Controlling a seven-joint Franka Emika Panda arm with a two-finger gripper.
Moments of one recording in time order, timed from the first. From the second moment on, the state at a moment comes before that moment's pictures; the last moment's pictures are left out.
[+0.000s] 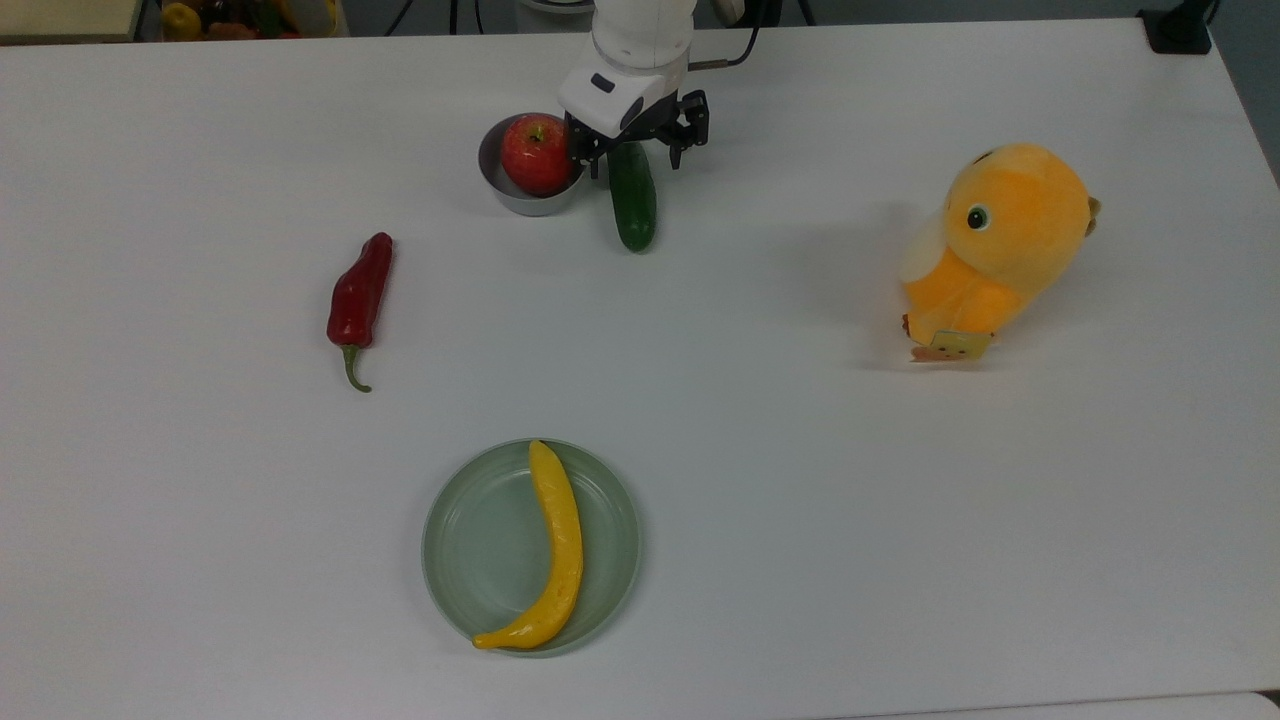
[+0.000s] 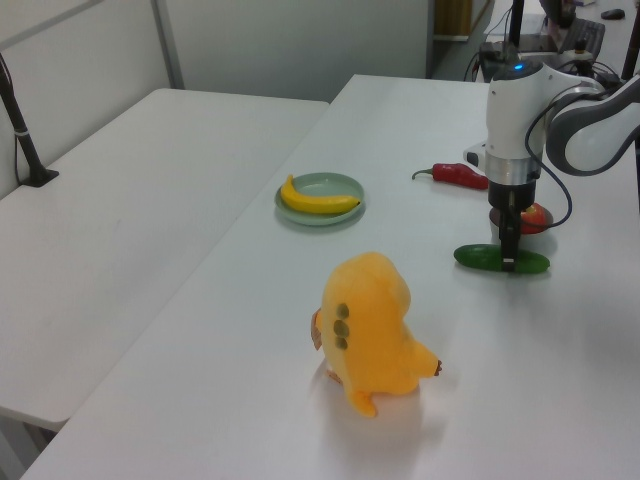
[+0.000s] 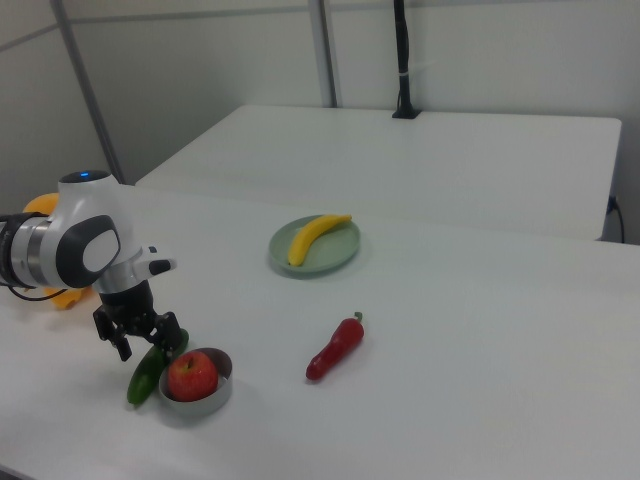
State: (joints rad) arm 0.13 0.01 0.13 -2.35 -0.03 2.29 0.06
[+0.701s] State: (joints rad) arm 0.13 0.00 0.13 -2.23 -0.02 2.16 0.06
